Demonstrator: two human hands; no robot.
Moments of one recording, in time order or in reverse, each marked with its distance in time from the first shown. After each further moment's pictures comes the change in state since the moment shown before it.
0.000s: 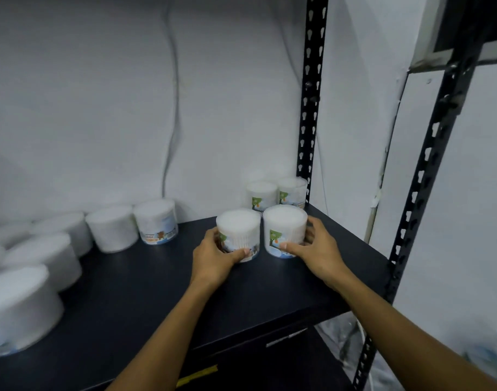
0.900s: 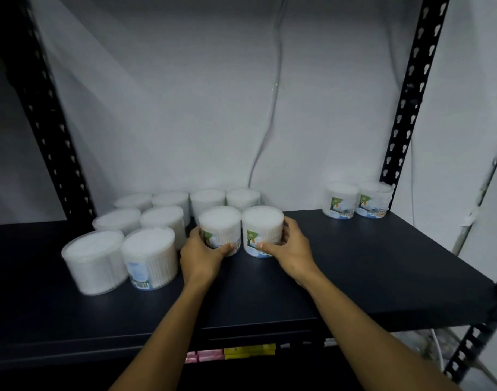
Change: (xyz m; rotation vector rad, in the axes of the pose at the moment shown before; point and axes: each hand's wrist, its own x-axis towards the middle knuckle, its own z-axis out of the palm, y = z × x) left_hand -0.032 -0.066 -0.153 0.103 0.452 -0.129; right_hand -0.029 -0.052 0.193 0.119 -0.255 -0.024
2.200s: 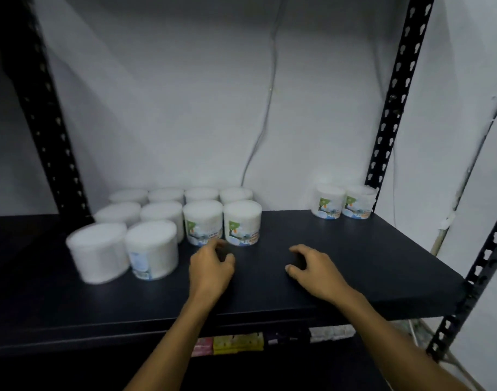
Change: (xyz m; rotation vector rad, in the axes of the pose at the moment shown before) left_hand -0.050 0.019 -0.002 0.170 -0.142 0.079; right_hand -0.061 -0.022 -0.069 -0.792 -0.187 0.010
